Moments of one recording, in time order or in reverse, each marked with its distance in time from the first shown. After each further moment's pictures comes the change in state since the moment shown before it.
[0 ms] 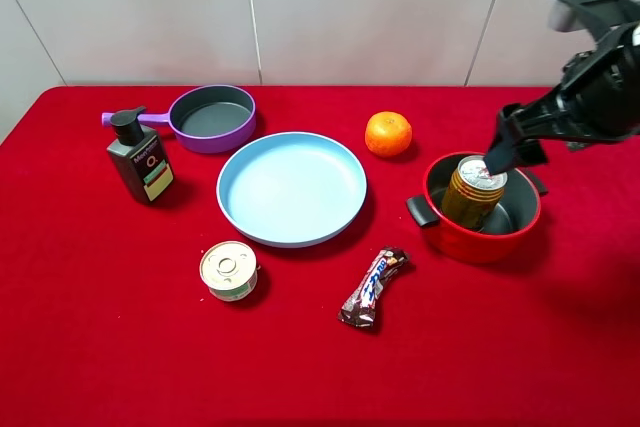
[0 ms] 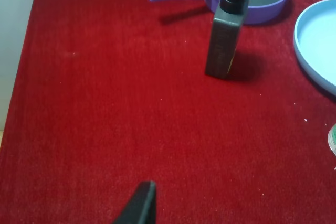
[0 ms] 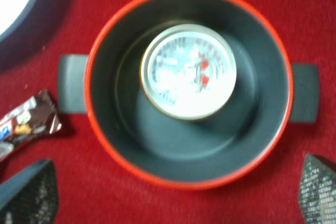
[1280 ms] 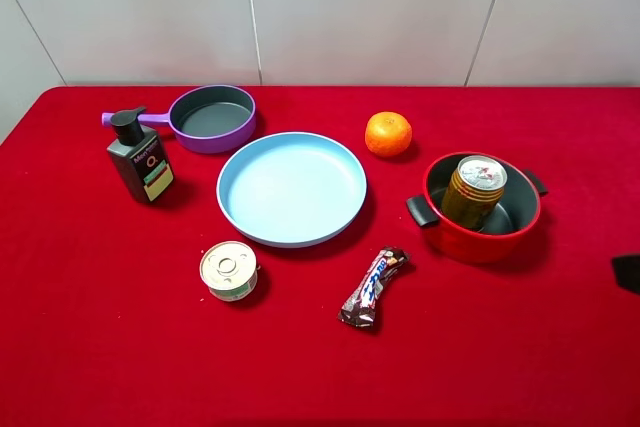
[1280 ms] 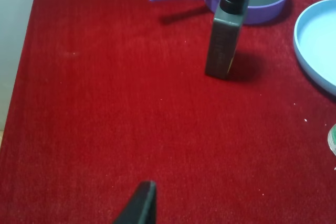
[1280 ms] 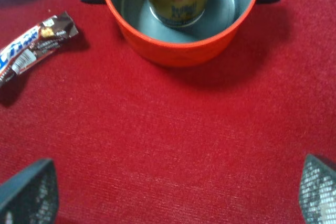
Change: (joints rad) left arm 0.000 0.000 0.000 0.000 0.000 0.000; right arm 0.000 -0.824 0.350 -0.030 0.195 0.053
